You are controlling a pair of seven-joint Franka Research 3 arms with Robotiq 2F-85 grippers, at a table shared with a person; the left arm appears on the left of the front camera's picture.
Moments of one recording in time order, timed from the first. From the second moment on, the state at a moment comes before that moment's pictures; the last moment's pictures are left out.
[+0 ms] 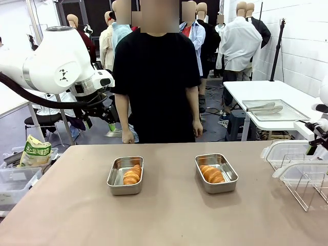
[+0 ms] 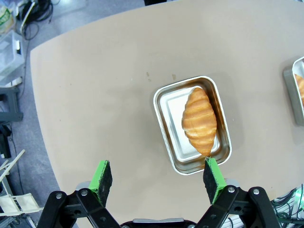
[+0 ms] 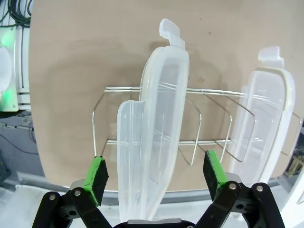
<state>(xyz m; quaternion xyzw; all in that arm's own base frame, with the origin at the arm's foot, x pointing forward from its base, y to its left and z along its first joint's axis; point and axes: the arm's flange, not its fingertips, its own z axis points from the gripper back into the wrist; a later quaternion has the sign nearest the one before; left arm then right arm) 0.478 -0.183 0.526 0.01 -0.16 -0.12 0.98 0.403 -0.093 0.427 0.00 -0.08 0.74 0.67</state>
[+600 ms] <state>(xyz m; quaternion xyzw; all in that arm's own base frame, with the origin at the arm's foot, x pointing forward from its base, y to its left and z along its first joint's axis) 0.478 -0.183 0.526 0.01 -0.16 -0.12 0.98 0.411 -0.091 0.412 0.02 -0.07 0.74 0.67</state>
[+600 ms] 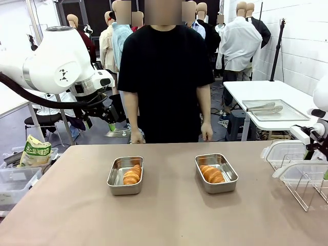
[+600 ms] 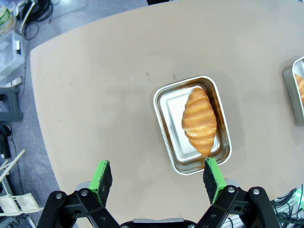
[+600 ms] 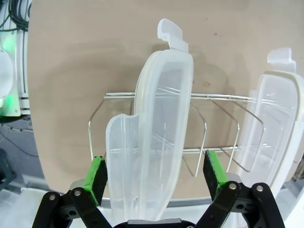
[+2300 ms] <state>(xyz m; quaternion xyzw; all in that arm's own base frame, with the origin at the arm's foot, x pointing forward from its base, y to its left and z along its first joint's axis) 0.478 -0.183 0.526 0.01 -0.16 -0.12 0.98 0.408 -0.094 0.417 0.03 -0.11 0.71 0.70</state>
